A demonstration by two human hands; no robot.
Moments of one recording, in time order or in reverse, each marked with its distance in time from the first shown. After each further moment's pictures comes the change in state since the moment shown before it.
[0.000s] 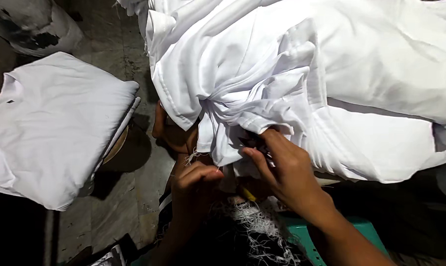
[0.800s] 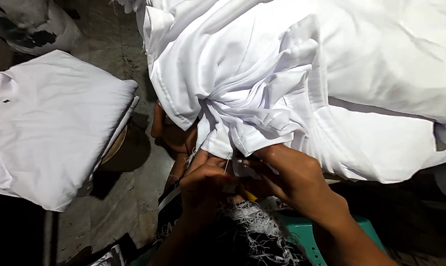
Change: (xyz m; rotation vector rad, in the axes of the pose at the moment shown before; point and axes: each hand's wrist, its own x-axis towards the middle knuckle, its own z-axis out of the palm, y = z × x) left_hand 0.006 -0.009 0.022 -0.510 0.009 0.081; right_hand -0.006 0.011 -0.009 0.070 -0.049 -0.214
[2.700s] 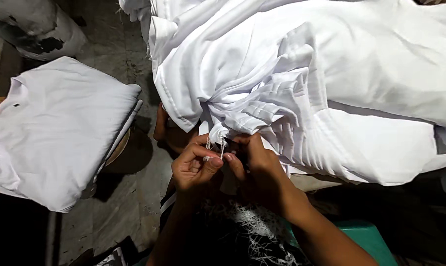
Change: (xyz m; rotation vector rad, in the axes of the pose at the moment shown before) left_hand 0.032 0.000 -0.011 0.134 0.078 0.045; right_hand 0.019 -0.022 0.032 0.077 0.010 0.246
